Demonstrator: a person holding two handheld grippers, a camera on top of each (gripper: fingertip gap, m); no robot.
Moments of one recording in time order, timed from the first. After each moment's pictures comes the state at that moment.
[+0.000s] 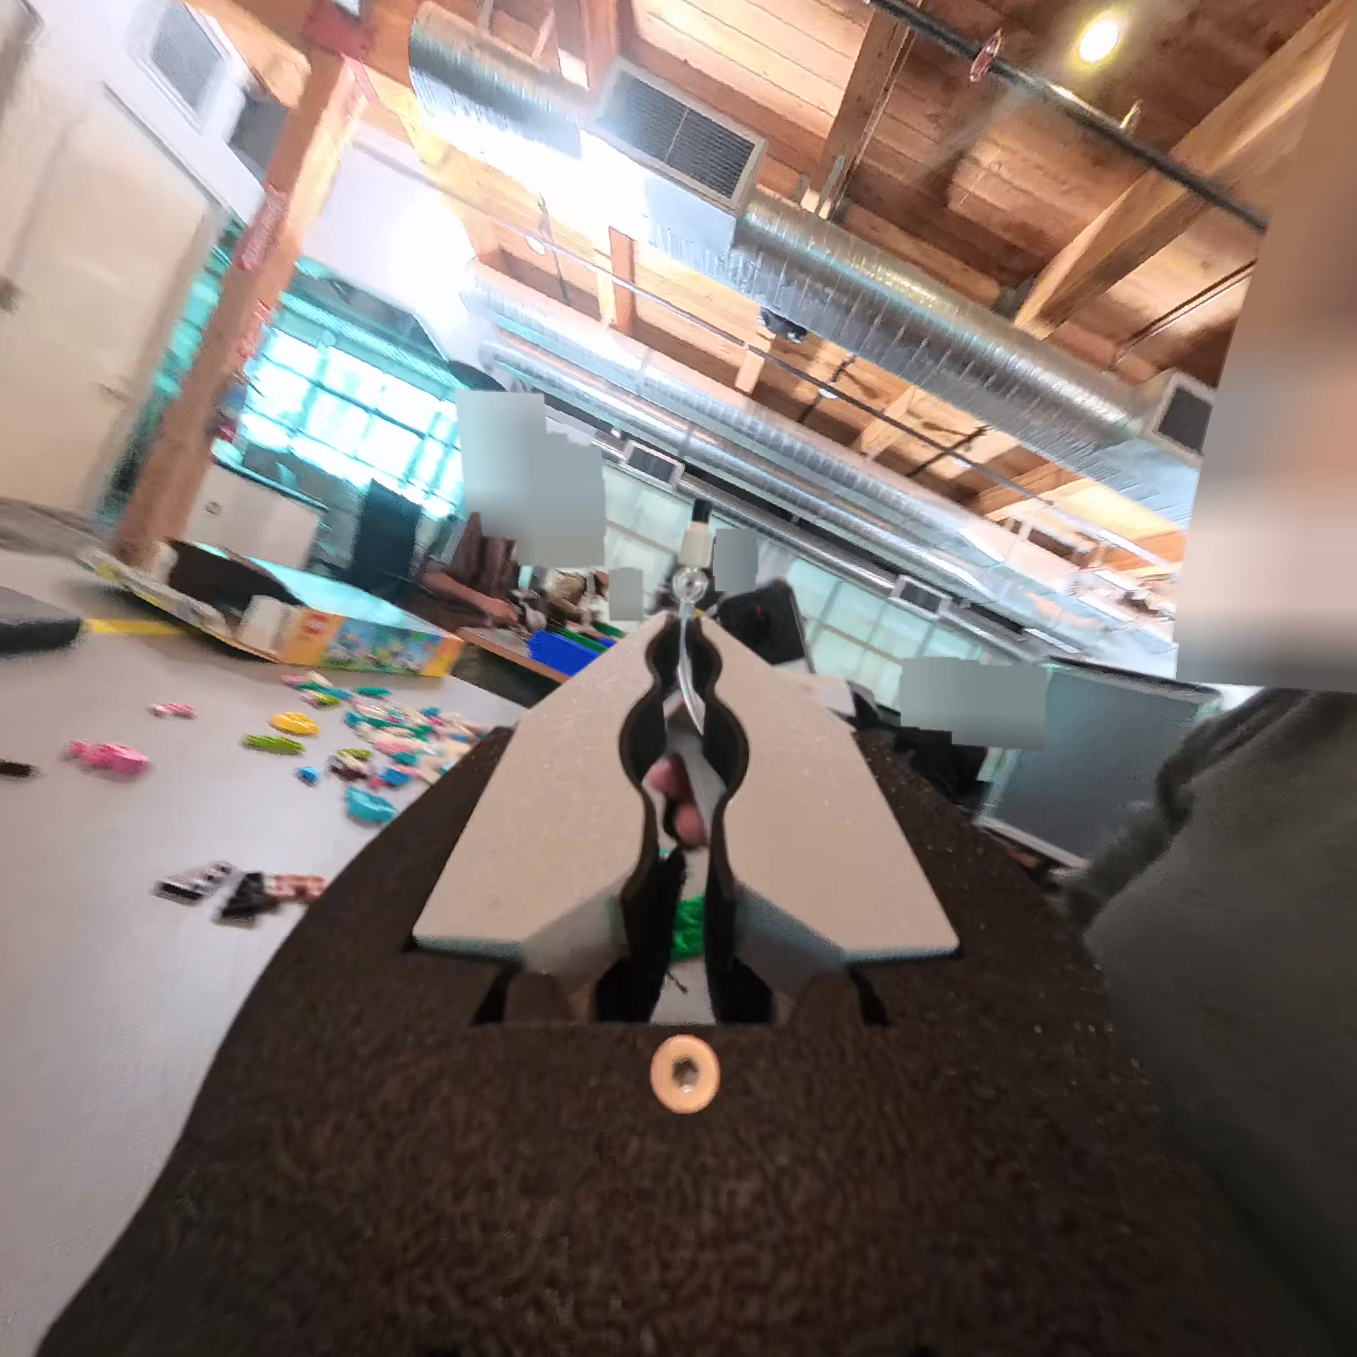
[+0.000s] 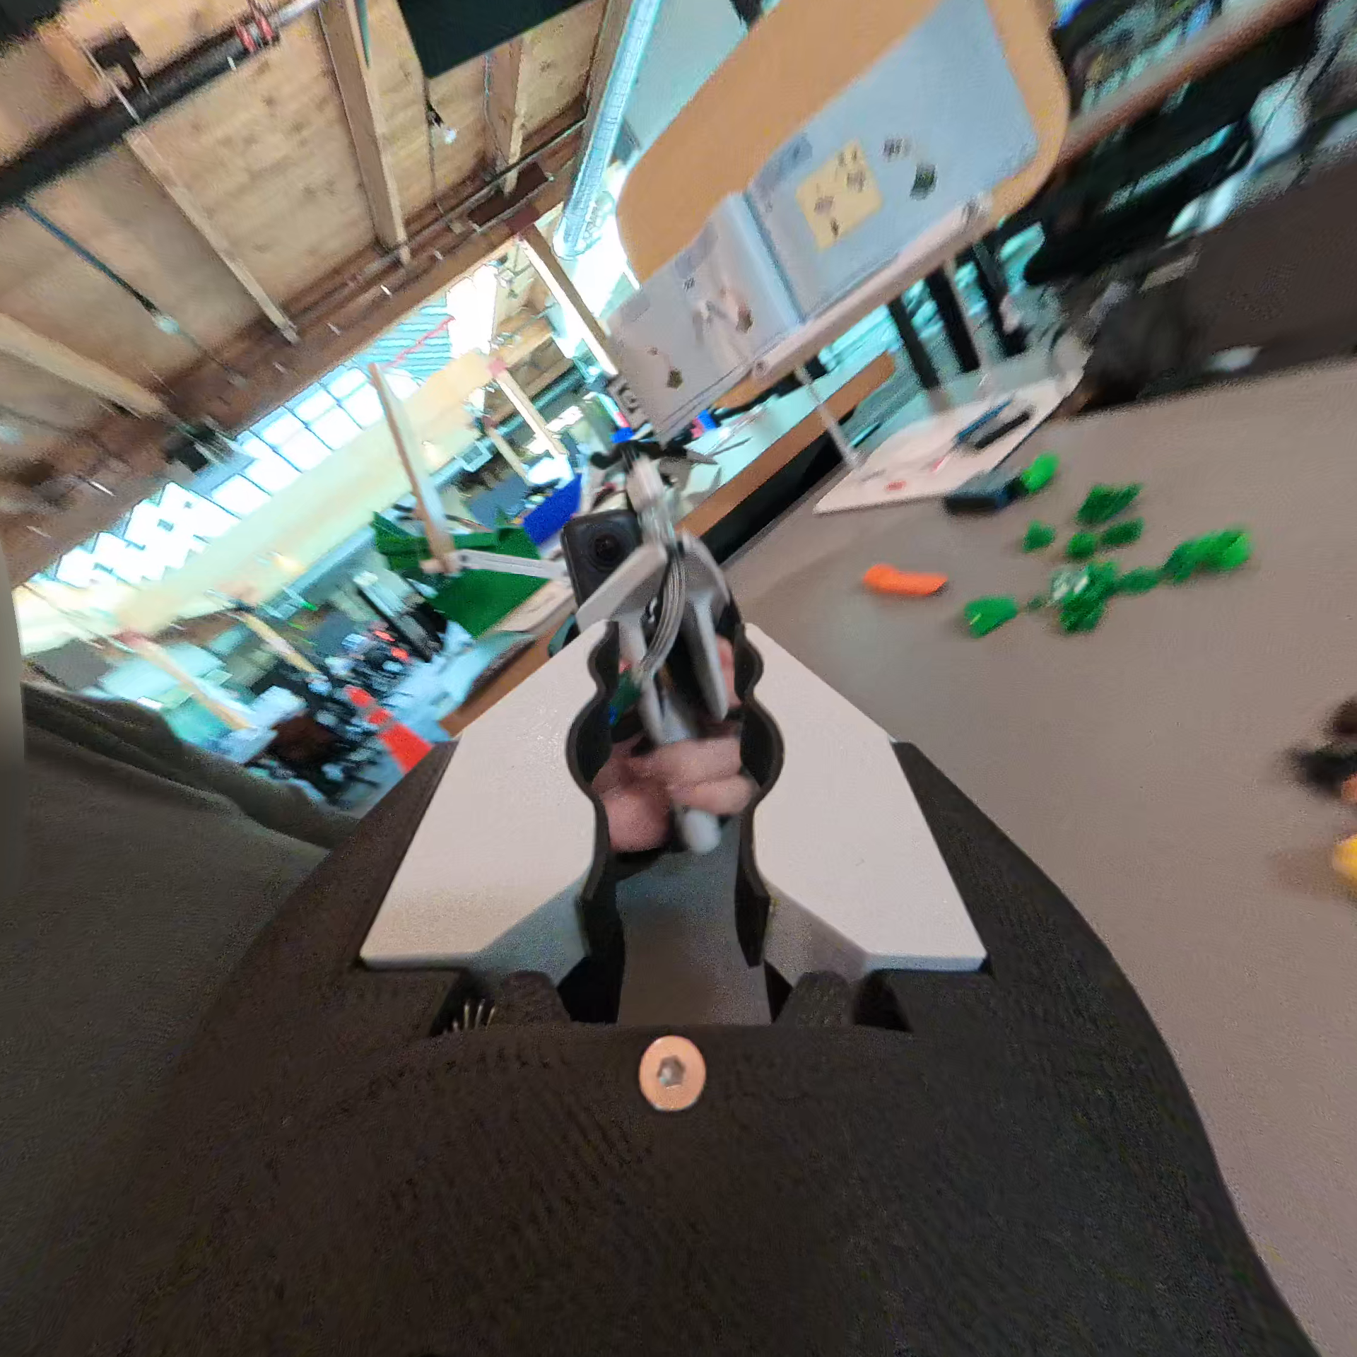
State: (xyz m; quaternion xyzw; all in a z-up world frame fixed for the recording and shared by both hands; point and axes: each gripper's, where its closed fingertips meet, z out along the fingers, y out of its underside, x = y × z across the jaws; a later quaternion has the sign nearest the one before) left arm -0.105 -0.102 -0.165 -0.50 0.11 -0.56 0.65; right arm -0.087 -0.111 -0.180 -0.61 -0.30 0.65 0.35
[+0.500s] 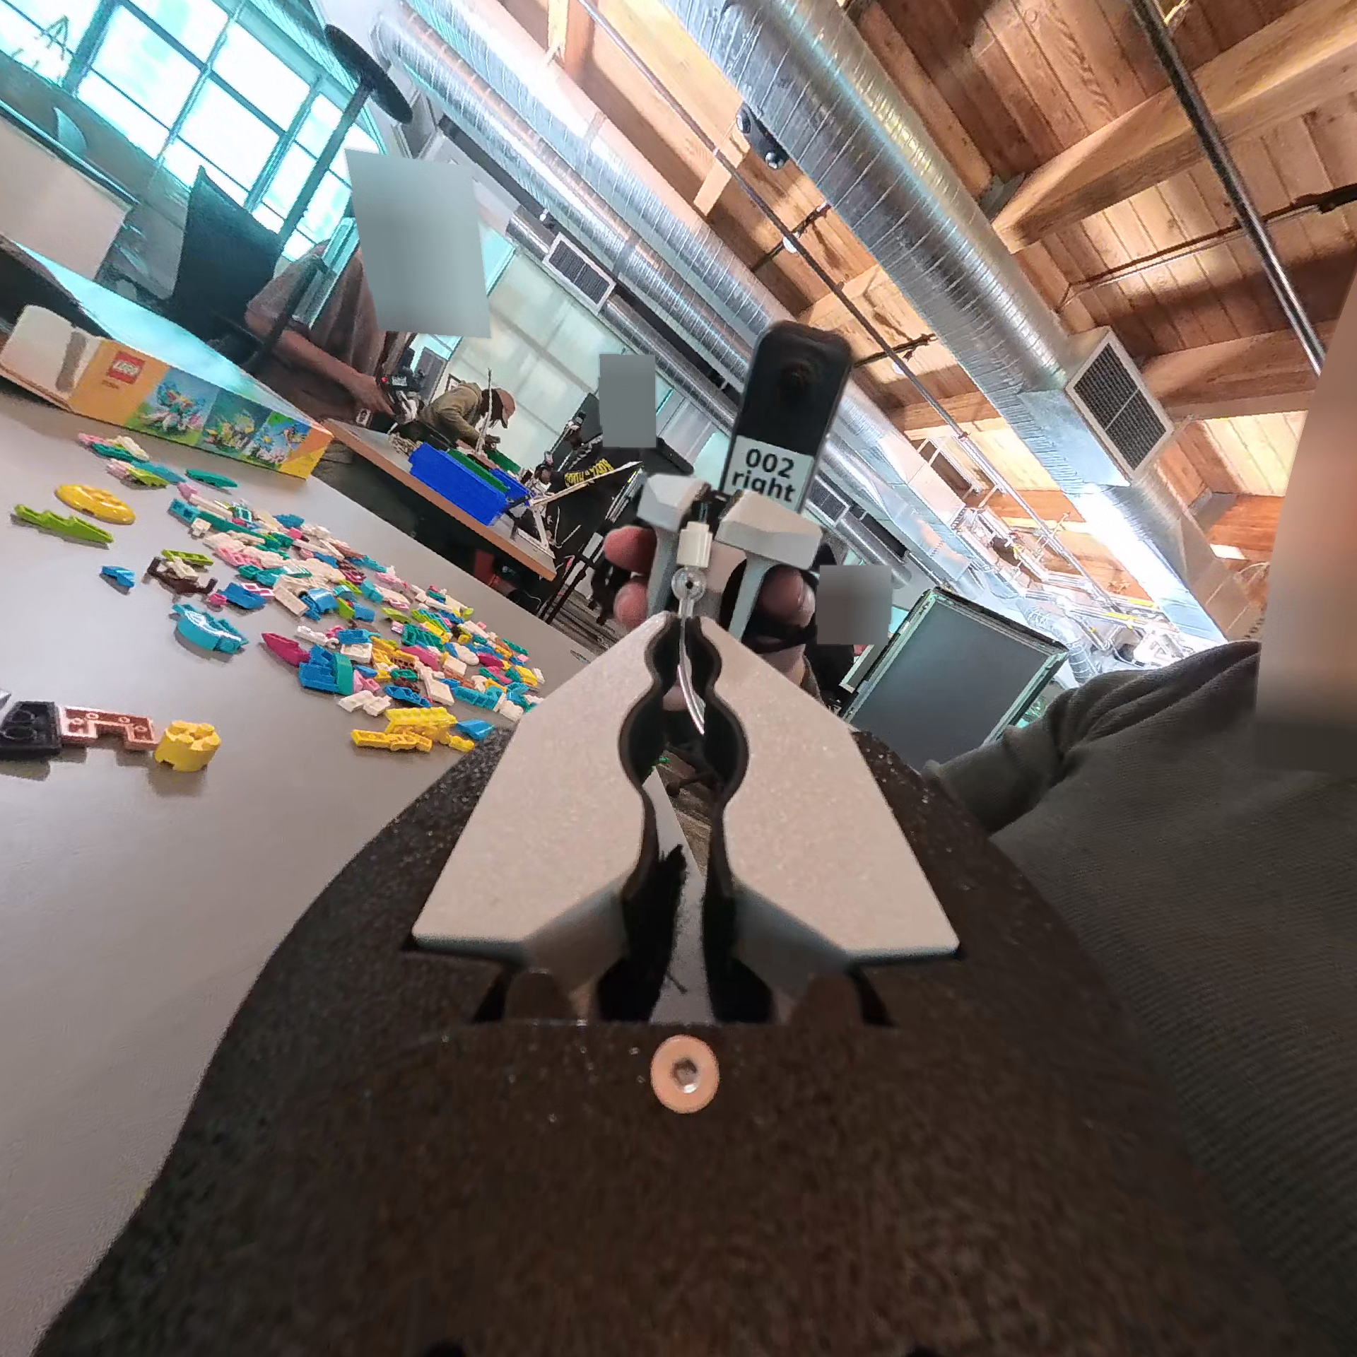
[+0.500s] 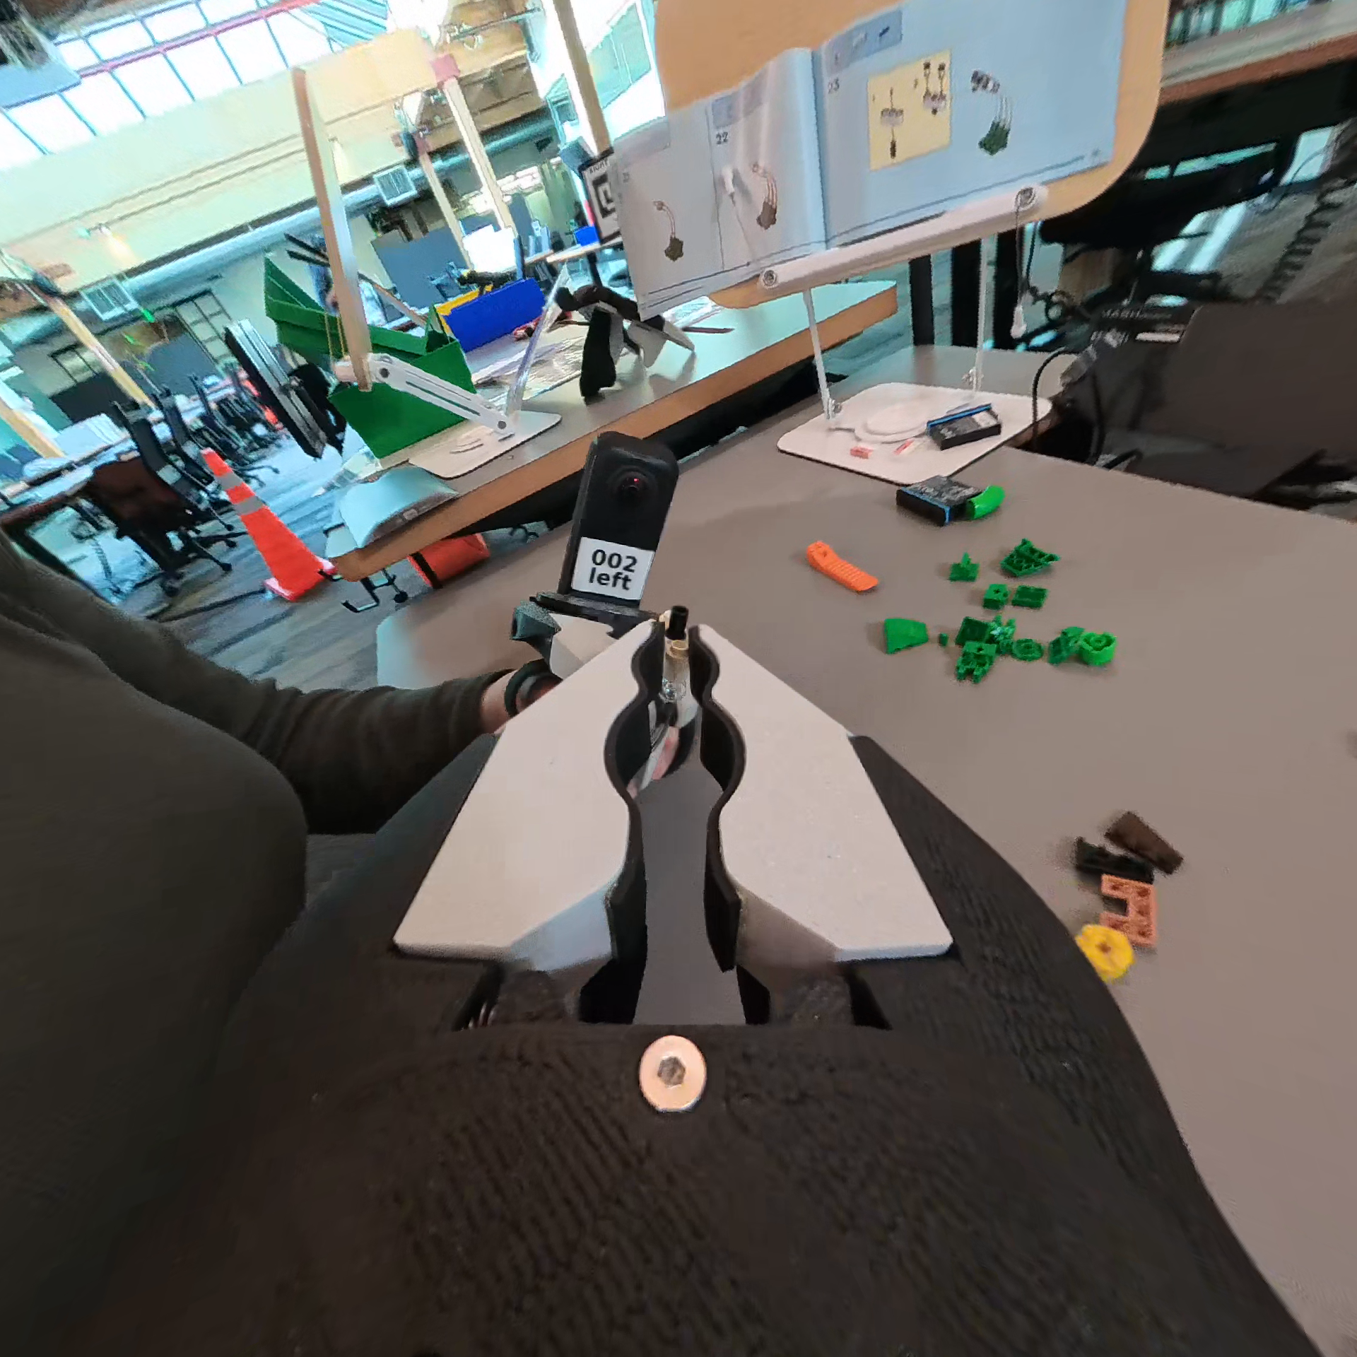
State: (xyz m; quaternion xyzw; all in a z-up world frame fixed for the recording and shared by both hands) left arm -0.070 -0.109 -0.191 -0.56 0.14 -0.64 0.50; right arm -0.090 -0.101 -0.170 -0.60 -0.46 0.54 0.37
